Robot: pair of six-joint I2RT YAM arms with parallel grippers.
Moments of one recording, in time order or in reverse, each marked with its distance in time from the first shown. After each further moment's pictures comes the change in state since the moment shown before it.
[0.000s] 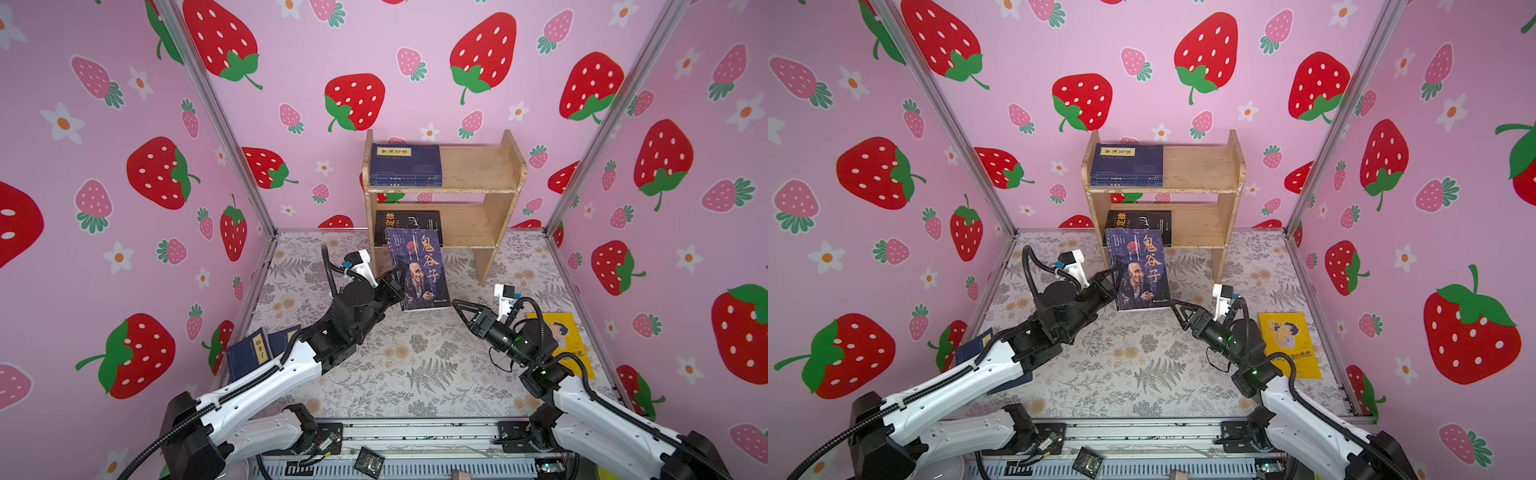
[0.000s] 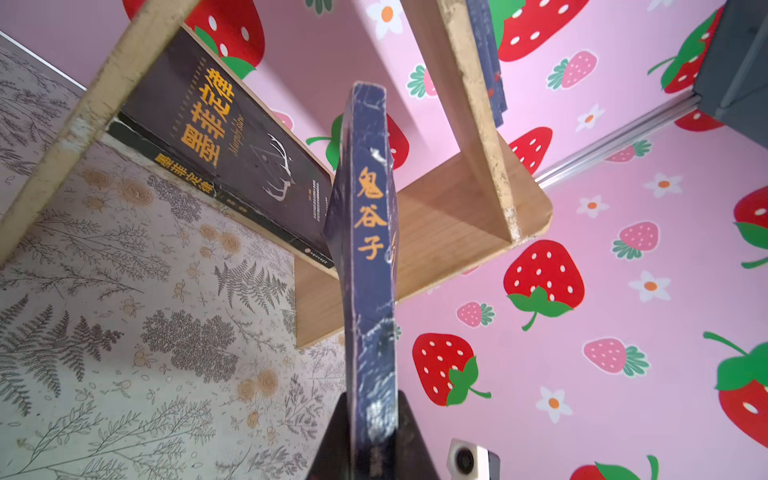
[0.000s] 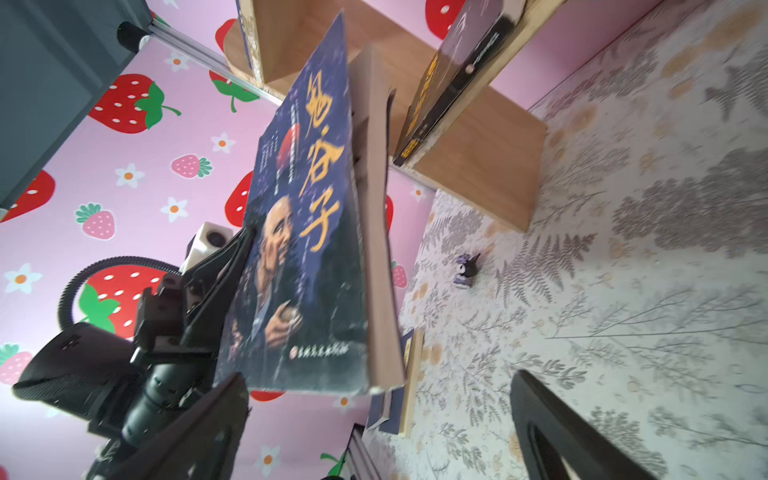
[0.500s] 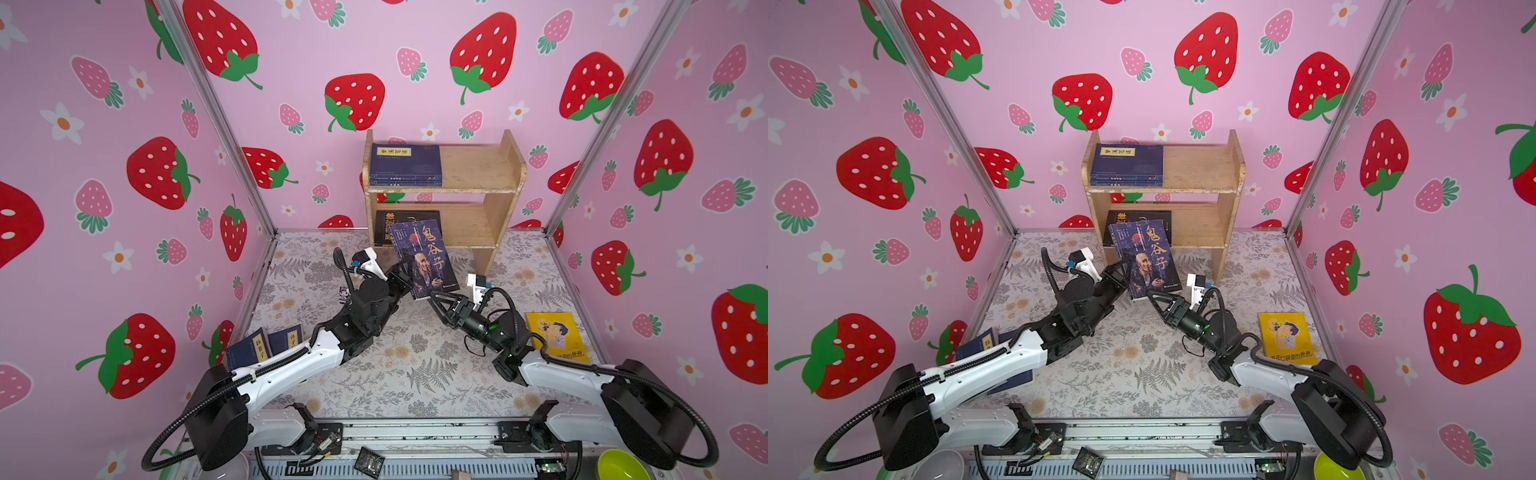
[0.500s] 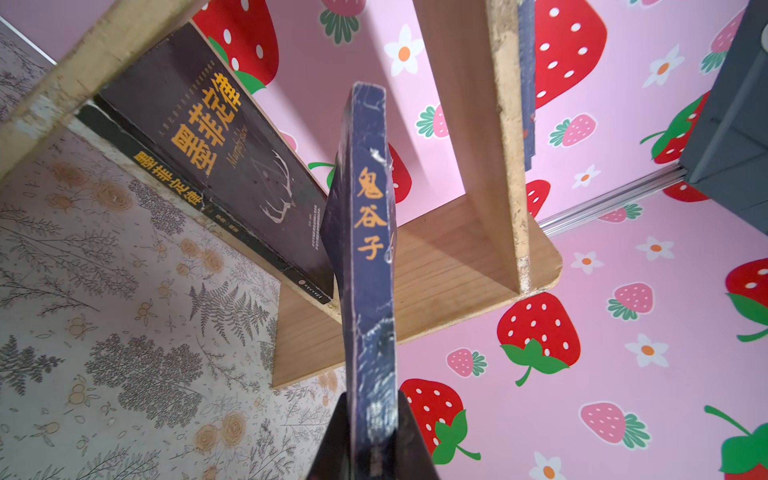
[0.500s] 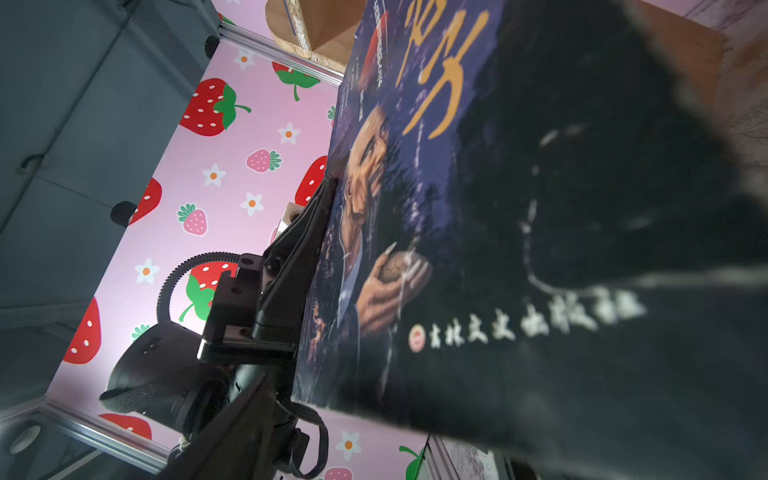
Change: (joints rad) left arm -0.004 0.148 0.000 0.222 -0.071 -0.086; right arm 0.098 0.441 0.122 0.507 -0.009 0.200
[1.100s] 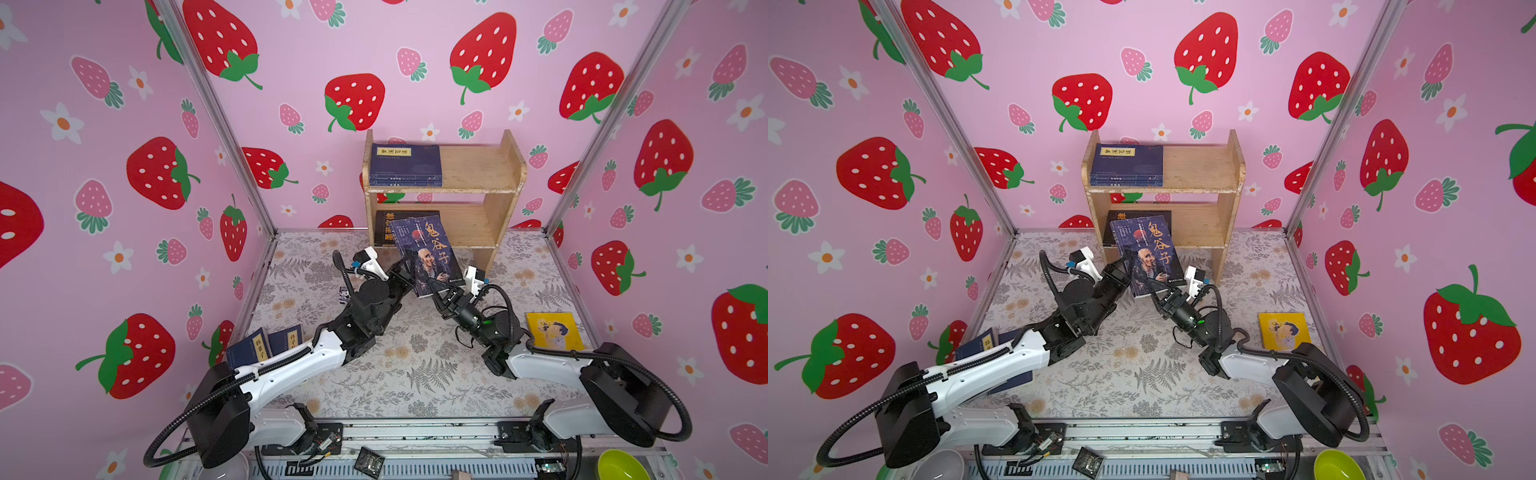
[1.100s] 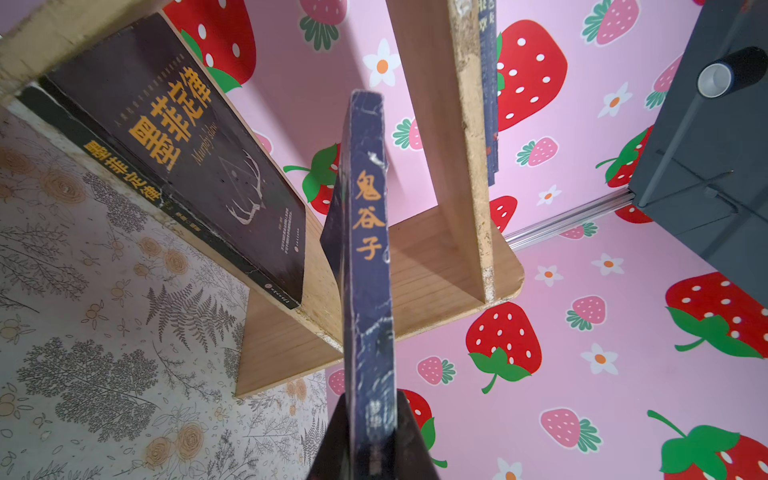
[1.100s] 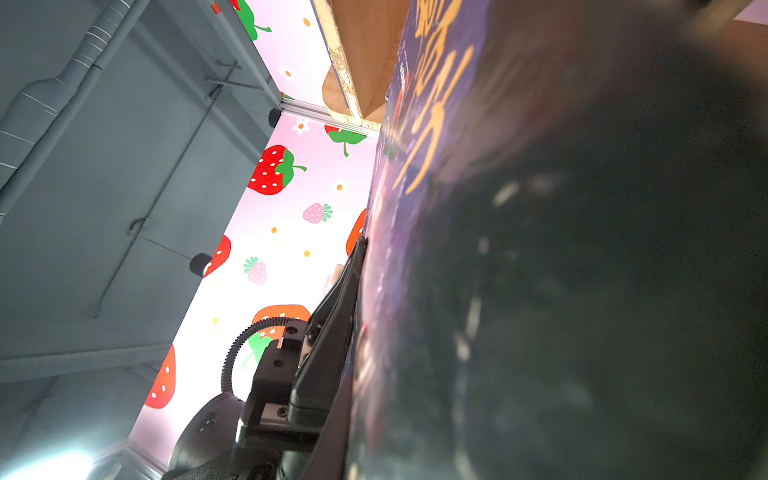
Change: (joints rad) left arm -0.018 0.014 0.000 0.075 -0.002 -0.030; right arm 0.031 0.057 0.053 0.128 0.154 0.098
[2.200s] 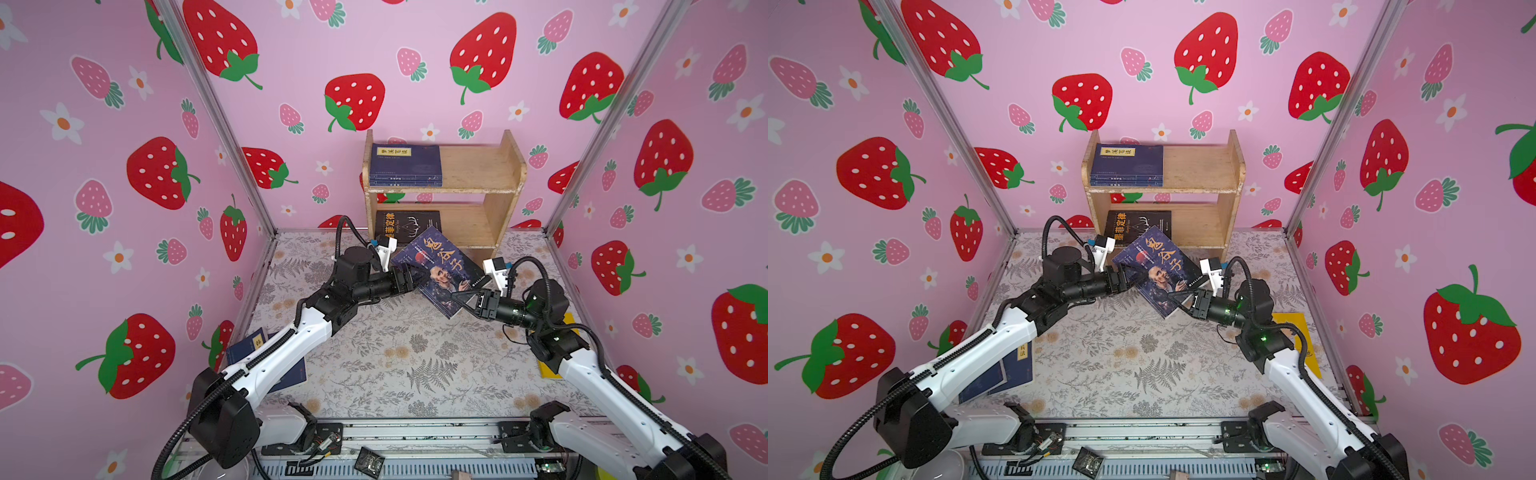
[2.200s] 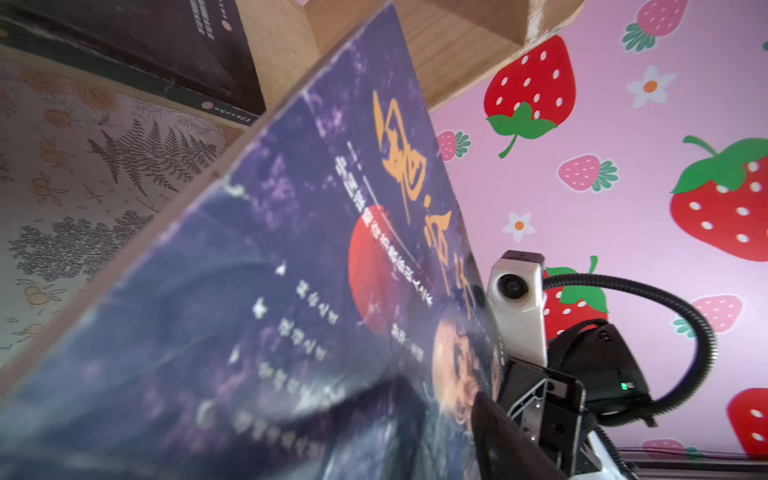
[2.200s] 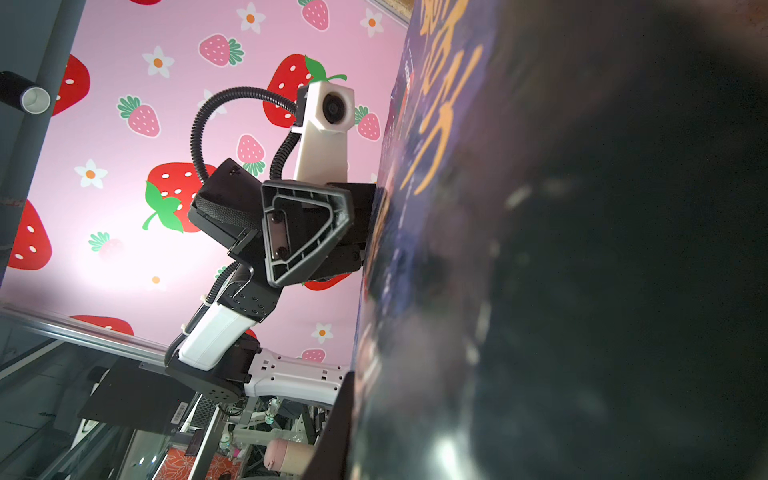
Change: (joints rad) left arm 0.274 0.019 0.191 -0.482 0.911 0.259; right arm -0.349 -0.421 0.190 -1.040 -0.719 -0.394
